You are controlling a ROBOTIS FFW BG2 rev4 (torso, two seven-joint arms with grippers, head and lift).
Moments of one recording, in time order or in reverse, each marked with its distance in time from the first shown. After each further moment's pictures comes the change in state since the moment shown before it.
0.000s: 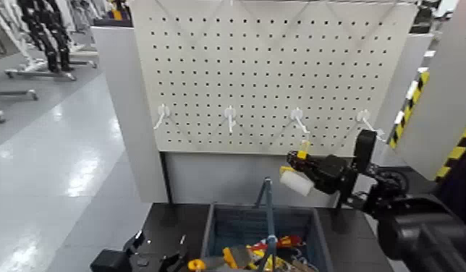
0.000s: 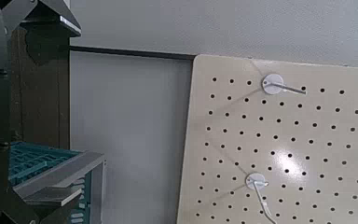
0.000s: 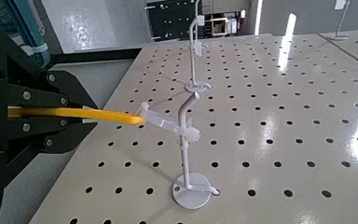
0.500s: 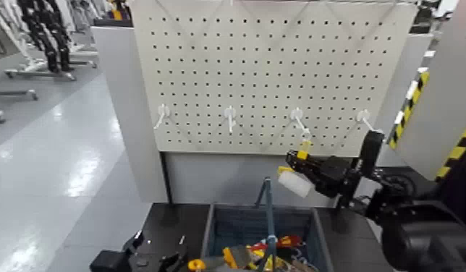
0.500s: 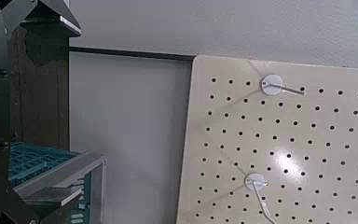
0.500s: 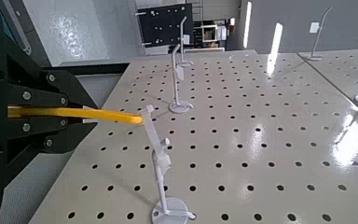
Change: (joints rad) left arm 0.002 0.001 0.001 -0.001 0.000 -0.002 0.000; right arm 0.094 0.015 -0.052 -0.168 -0.003 0.050 0.008
